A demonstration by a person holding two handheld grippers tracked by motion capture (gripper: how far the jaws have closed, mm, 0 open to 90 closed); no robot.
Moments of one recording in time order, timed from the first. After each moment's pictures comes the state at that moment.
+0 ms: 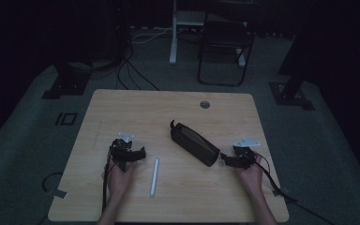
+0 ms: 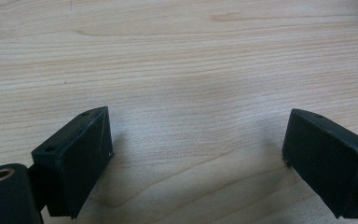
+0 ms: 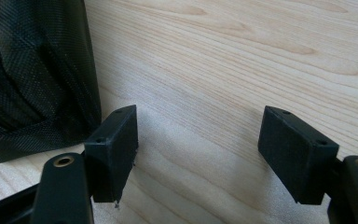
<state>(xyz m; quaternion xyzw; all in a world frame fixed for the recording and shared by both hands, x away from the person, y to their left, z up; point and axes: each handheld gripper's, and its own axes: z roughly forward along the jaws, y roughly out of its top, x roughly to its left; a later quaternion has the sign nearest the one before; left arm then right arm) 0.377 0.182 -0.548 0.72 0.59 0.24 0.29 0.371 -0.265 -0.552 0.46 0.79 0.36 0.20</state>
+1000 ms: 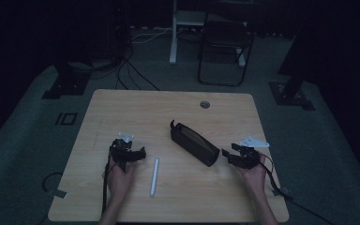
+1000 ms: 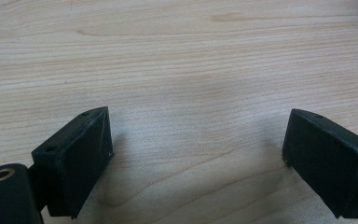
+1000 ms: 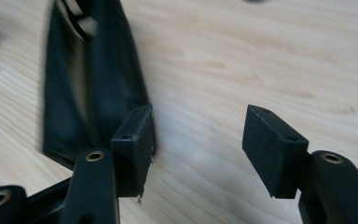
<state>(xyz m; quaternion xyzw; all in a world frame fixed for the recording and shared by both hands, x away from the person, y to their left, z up) 0.377 0.182 -0.548 0.72 0.59 0.25 0.29 0.349 -0.265 -0.514 0.45 0.76 0.43 0.19</state>
